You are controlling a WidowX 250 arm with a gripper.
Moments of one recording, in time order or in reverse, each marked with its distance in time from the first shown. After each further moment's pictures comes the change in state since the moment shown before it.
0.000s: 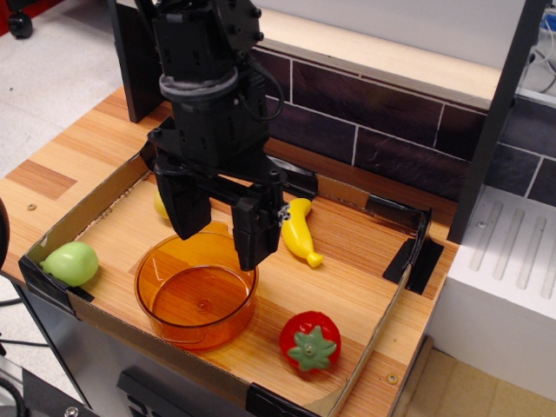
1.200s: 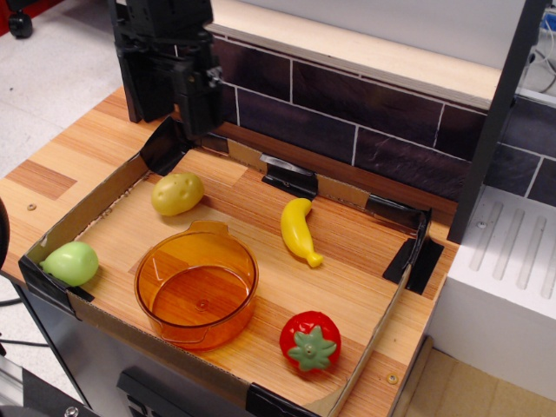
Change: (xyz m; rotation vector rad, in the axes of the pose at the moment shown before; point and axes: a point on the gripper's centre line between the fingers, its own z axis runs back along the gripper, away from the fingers) arm 0.049 0.086 0.042 -0.061 -0.006 -0.099
